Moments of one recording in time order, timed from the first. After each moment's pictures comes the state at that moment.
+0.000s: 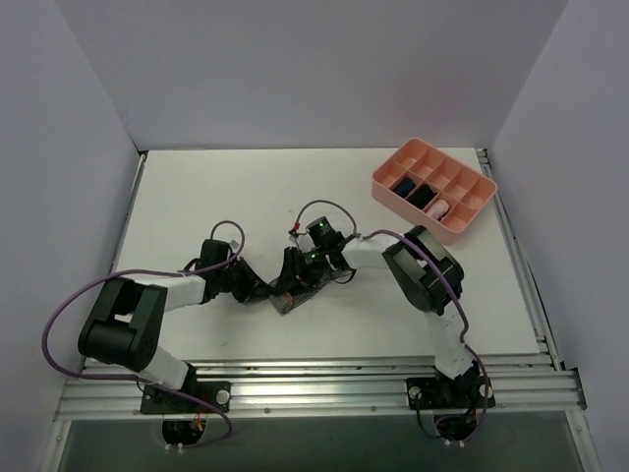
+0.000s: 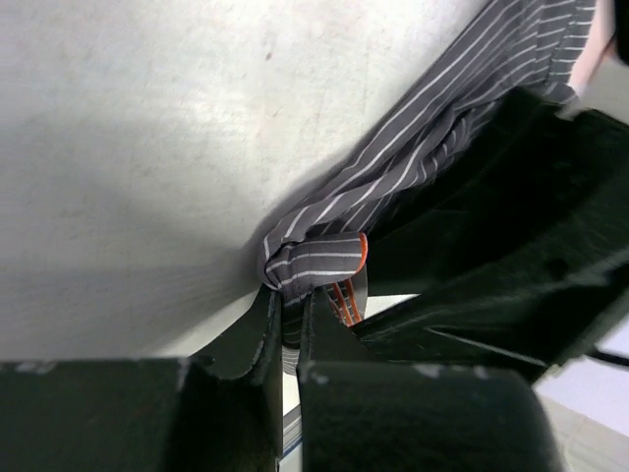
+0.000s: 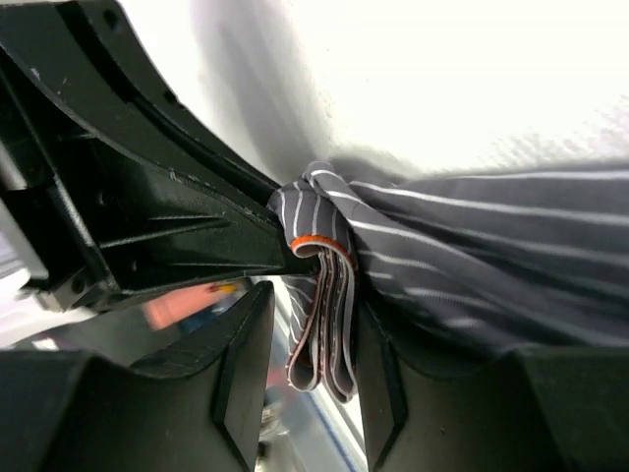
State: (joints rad) left arm -0.28 1.55 0.55 0.07 0.52 -0.99; right arm 0.69 2.12 1.18 0.08 -0.85 0.84
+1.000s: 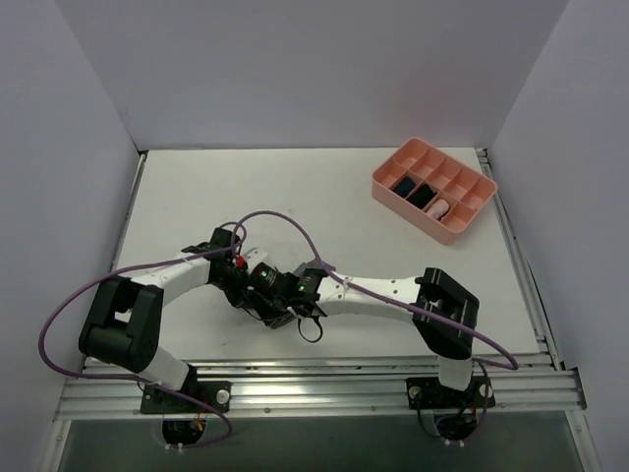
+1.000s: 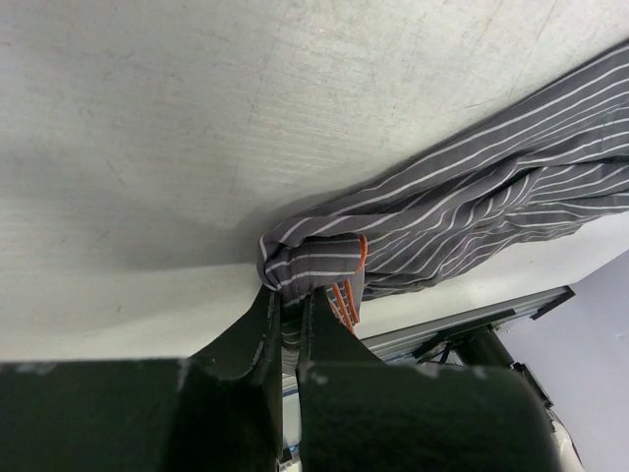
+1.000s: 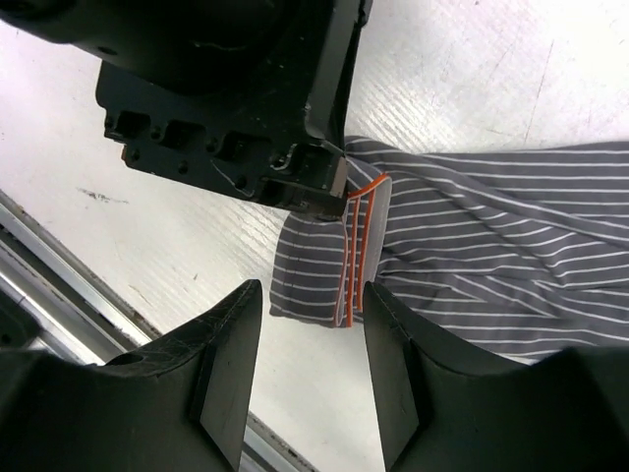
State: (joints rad) left arm -0.33 1.54 0.77 -0.55 0.35 -0.92; right arm 1.18 1.85 1.32 -0.39 0.18 0.40
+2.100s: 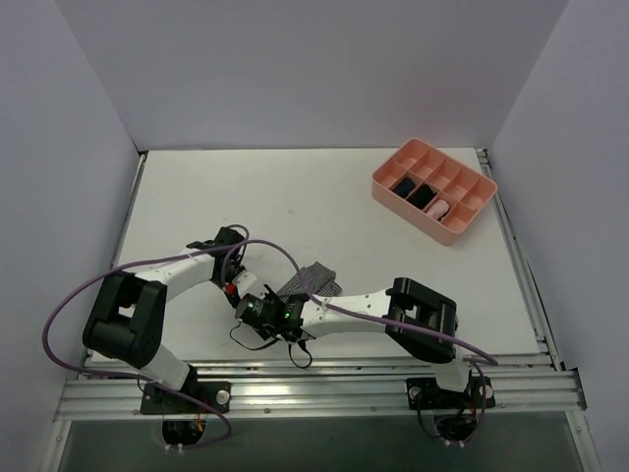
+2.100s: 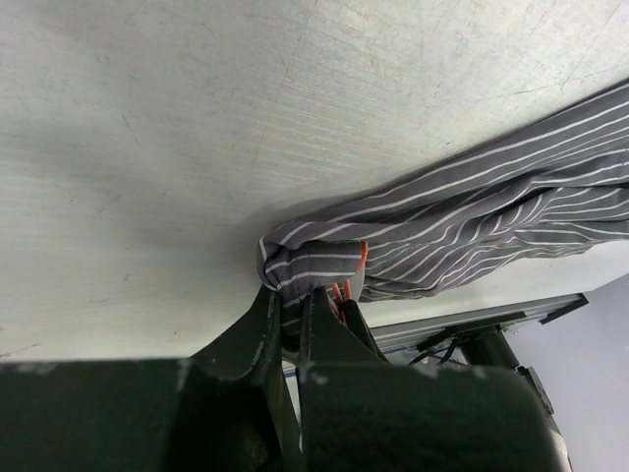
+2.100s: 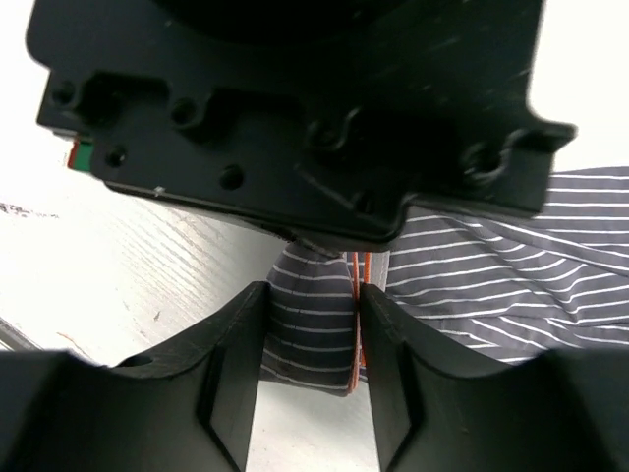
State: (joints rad) left arm -0.36 1.57 0.83 -0.66 0.33 -0.94; right arm 1.30 1.96 1.28 -0.28 0.41 0.34
